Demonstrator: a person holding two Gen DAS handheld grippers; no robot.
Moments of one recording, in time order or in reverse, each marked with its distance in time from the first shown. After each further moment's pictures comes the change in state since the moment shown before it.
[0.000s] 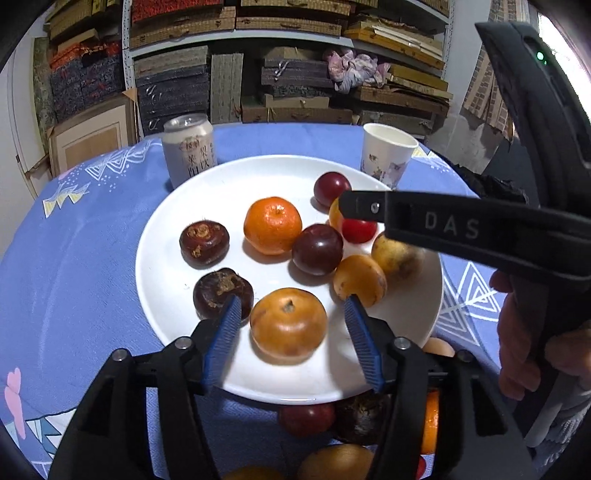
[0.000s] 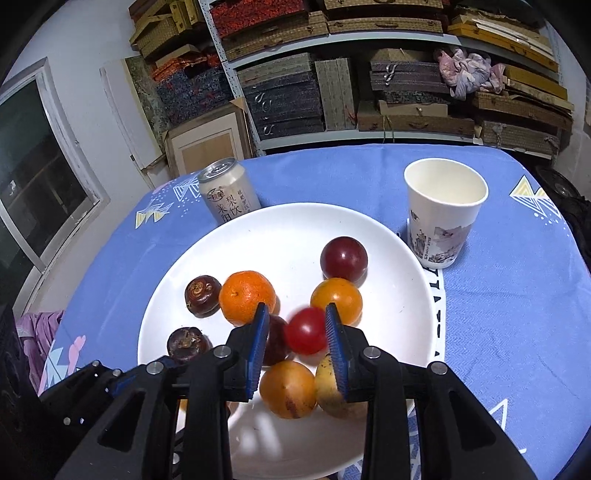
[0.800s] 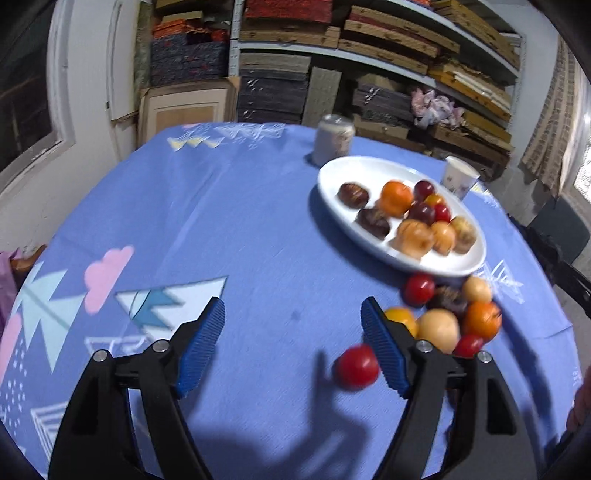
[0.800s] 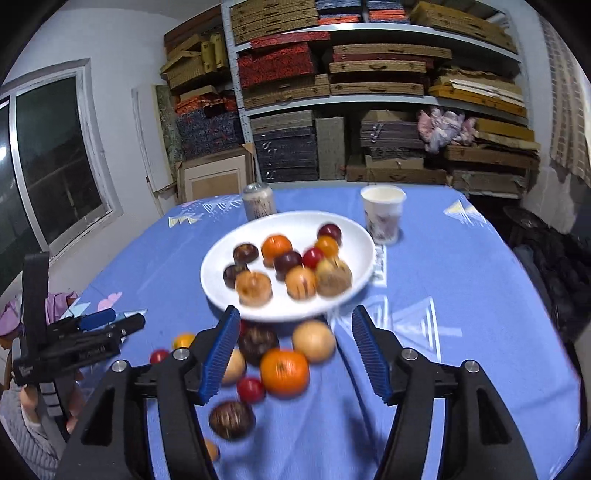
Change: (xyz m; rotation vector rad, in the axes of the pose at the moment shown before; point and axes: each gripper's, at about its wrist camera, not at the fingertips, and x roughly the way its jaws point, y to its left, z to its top) left arm -0.116 0.081 -0.104 -0.247 -0.055 0.213; right arm -0.159 0.022 -0.134 -0.054 -0.226 -0.069
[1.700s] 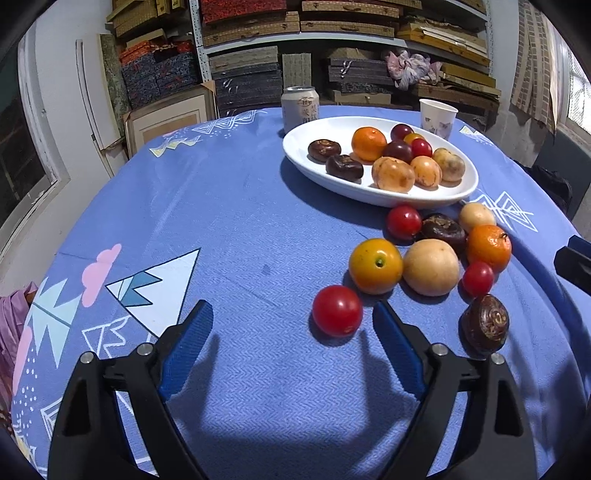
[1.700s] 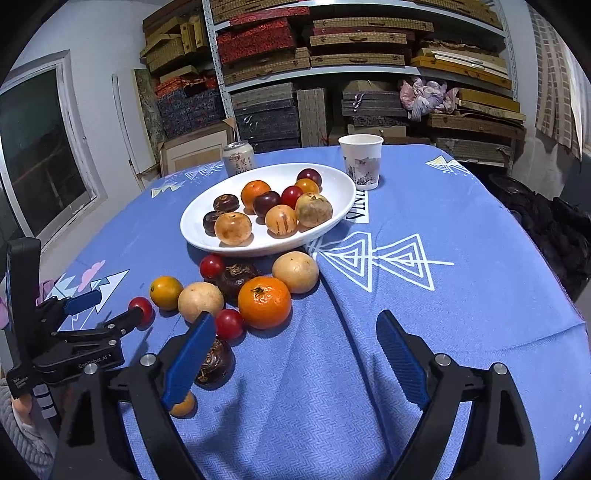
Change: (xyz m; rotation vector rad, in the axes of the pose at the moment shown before) left arm 0.008 -0.039 -0.034 0.193 0.021 0.048; right arm 0.011 -0.004 -0.041 0.030 0.099 -0.054
